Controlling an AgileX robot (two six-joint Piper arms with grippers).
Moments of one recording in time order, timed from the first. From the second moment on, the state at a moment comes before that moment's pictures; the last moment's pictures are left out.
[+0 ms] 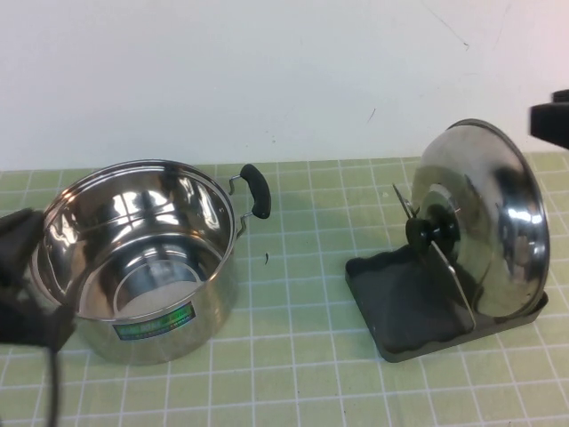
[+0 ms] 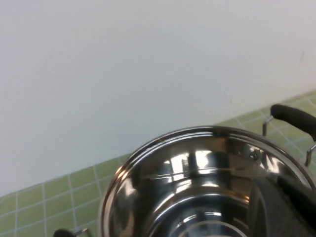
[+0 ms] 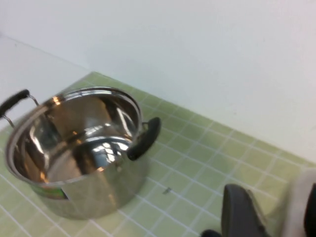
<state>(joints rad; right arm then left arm) 0.02 1.16 -0.99 1.17 0.81 -1.19 -0.49 0.71 -0.56 1.00 0.29 -0.92</state>
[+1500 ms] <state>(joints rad) 0.01 0.26 -0.44 1.16 0.53 -1.24 -0.49 -0.02 -0.31 0.84 0.86 -0.93</state>
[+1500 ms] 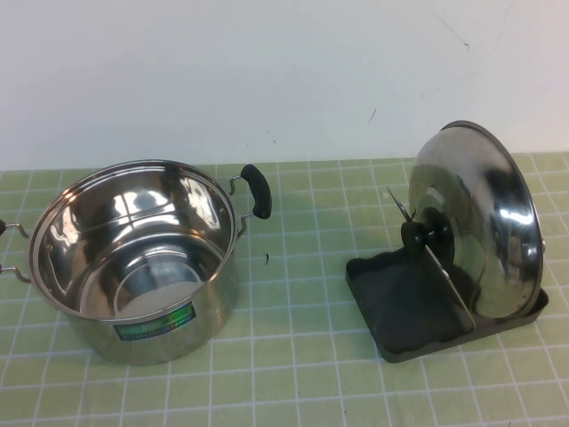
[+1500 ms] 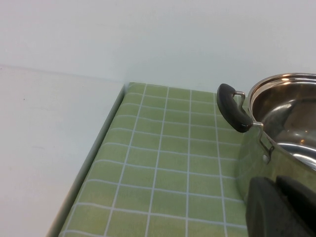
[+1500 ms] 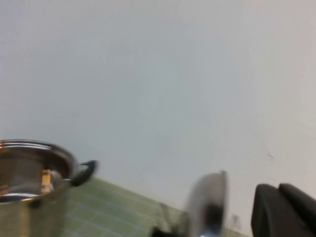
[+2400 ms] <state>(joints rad) 0.01 -0.01 0.02 -0.23 0.38 -0.01 -0.49 -0.02 -0.31 0.84 0.87 -0.93</state>
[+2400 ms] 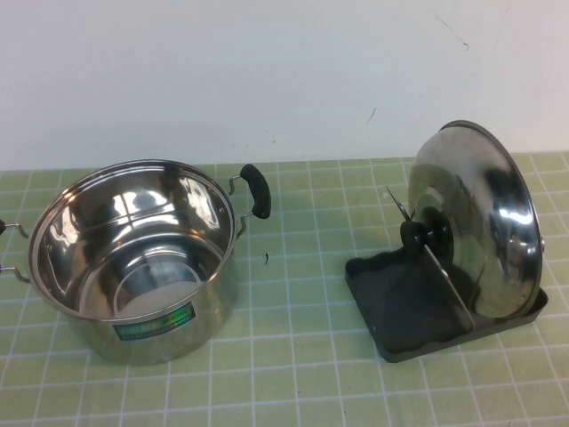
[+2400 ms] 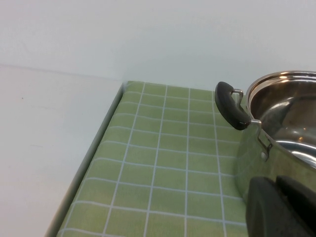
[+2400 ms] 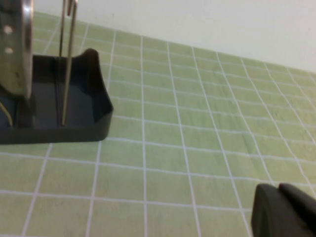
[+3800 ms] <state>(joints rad) -0.02 -0.01 0.02 -0.15 0.43 -0.04 -0.49 -0.02 -0.31 0.84 0.87 -0.93</state>
